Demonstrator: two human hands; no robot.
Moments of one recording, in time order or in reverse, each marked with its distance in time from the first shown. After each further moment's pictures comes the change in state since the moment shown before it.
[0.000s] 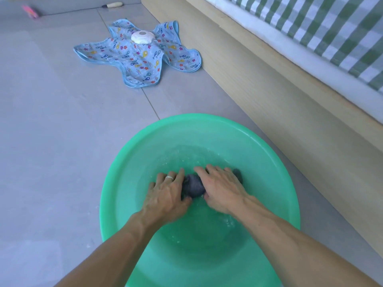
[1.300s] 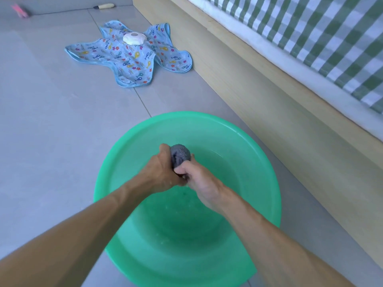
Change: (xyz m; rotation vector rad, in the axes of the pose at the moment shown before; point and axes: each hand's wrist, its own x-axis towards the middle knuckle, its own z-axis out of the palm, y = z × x) left_hand 0.009 0.015 -0.059 -0.538 -0.022 -0.073; right_hand -0.013 -0.043 -0.033 1.412 -0.110 0.286
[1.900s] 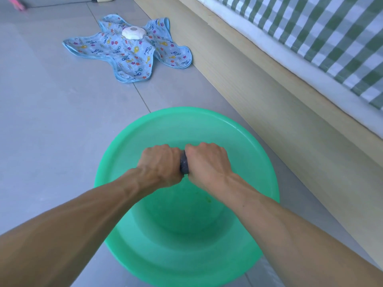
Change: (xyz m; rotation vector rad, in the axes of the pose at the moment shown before) left_hand -0.007 0.018 -0.003 0.765 0.101 0.226; right_hand -0.011 -0.032 -0.014 -1.500 0.378 -0.344
